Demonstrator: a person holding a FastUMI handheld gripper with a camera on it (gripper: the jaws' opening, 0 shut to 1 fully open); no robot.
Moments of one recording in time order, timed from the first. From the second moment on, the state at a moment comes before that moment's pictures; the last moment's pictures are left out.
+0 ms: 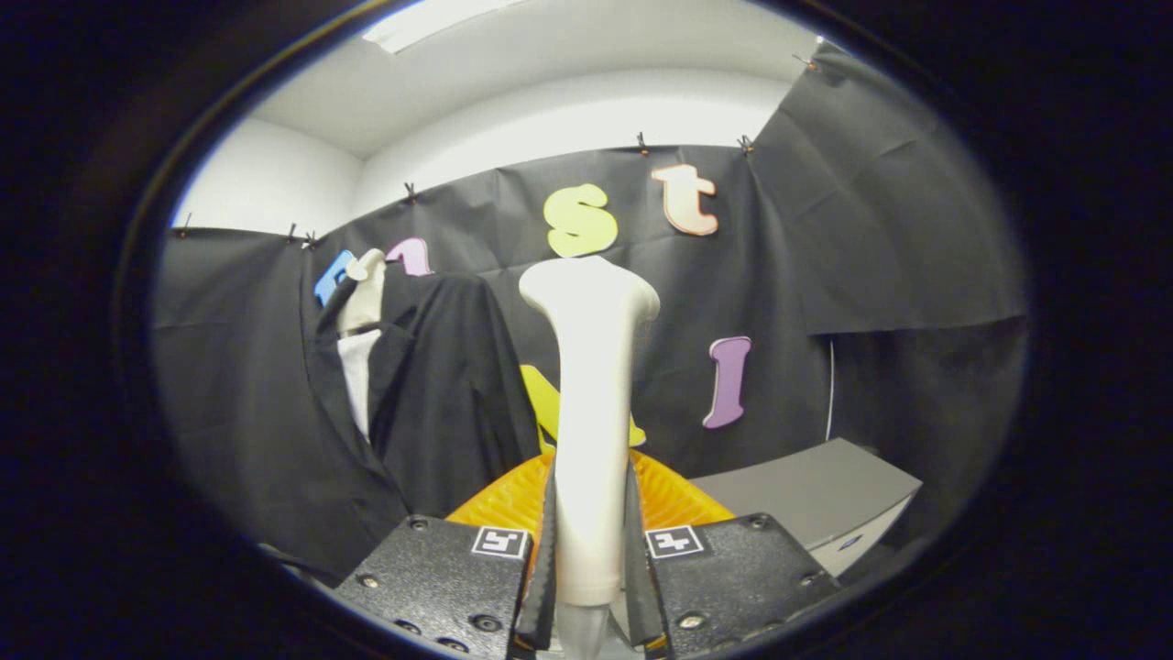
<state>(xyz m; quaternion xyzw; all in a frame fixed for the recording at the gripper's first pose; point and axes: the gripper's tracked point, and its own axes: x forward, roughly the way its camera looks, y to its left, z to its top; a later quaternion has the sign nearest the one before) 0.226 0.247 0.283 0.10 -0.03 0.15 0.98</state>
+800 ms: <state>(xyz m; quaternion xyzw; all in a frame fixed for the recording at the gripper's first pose) 0.225 0.409 0.314 0.03 -0.04 0.20 0.98</state>
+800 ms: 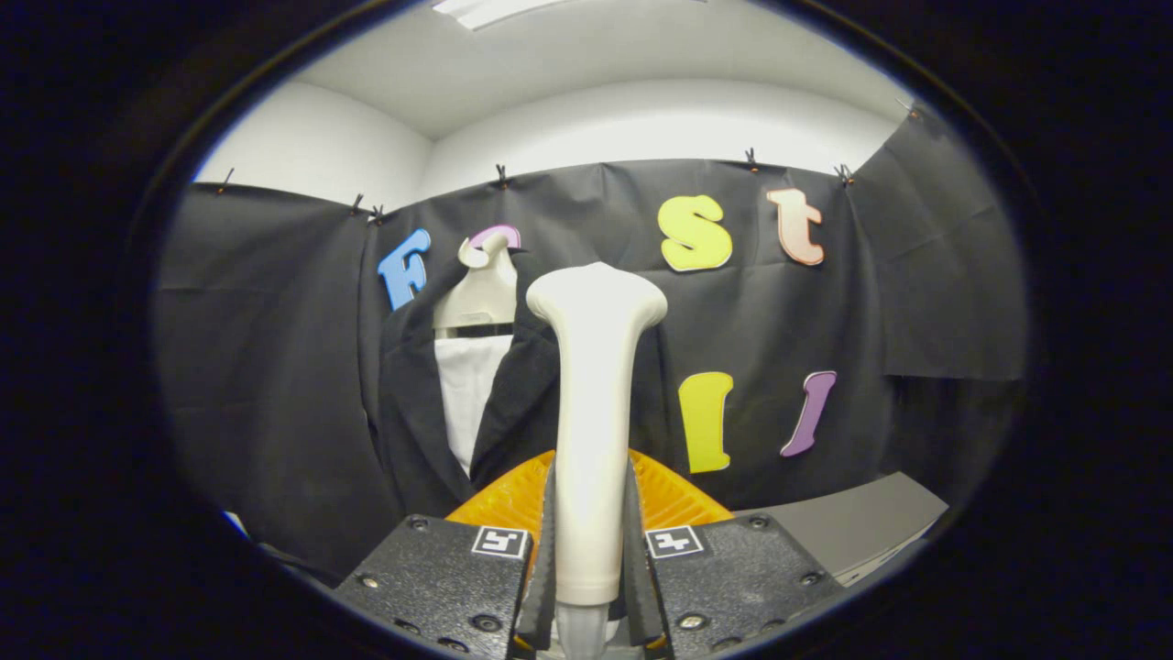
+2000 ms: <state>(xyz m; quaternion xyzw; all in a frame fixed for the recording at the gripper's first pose) 0.222 0.418 0.193 -0.04 0.06 0.19 0.98</state>
